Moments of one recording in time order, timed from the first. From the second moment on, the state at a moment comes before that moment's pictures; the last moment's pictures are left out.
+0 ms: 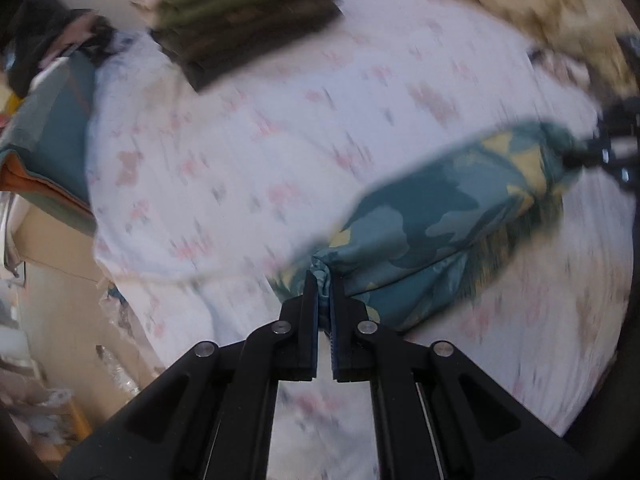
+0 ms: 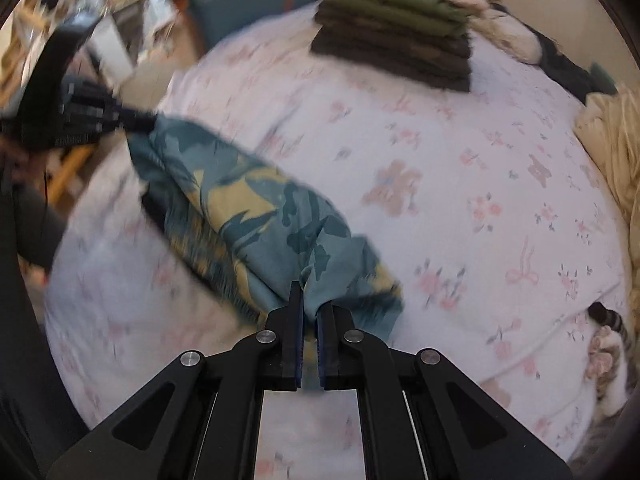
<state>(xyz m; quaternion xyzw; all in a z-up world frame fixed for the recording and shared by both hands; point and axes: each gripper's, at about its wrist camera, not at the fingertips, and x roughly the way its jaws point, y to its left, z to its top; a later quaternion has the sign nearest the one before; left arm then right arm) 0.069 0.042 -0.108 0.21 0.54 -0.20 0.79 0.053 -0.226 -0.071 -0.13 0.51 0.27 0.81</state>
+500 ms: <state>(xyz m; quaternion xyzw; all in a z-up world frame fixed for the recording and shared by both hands) 0.033 0.040 -0.091 0.23 0.59 -0.24 0.73 0.021 -0.229 -0.083 -0.15 0.58 0.19 0.77</state>
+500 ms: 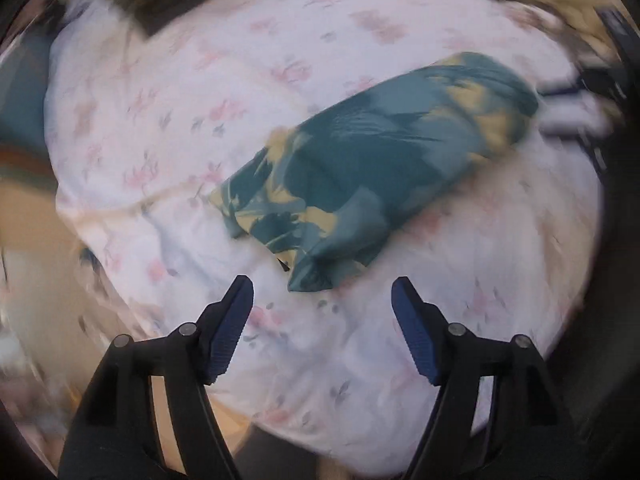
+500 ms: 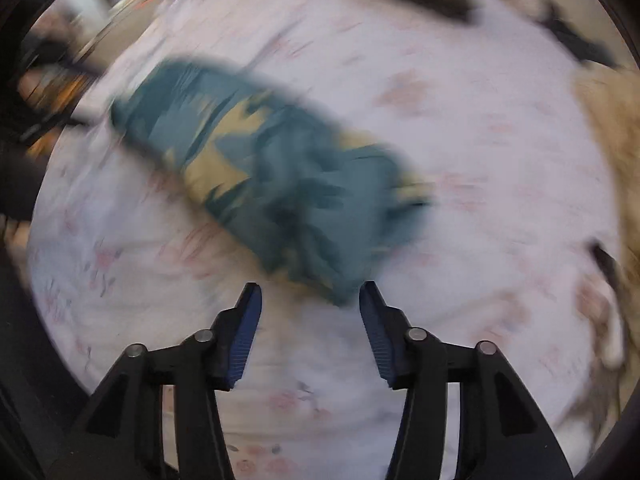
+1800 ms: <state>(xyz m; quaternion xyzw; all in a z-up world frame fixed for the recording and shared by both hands) 0.070 0.062 -0.186 -0.12 0.63 -0.06 0.76 0.085 -0.268 -0.152 0.26 0.62 0.10 0.73</state>
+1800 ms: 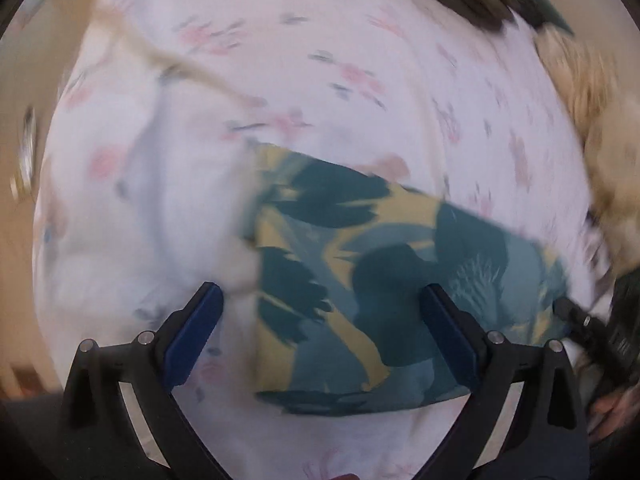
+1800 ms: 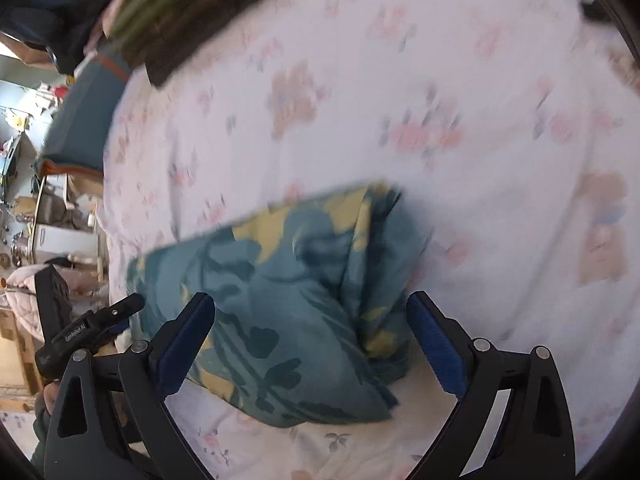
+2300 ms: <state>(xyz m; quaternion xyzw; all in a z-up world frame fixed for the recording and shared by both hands) 0.051 0.012 -0.153 -0.07 0.57 -0.17 0.80 0.075 -0.225 -0.131 0.20 0.59 0.17 0.76</state>
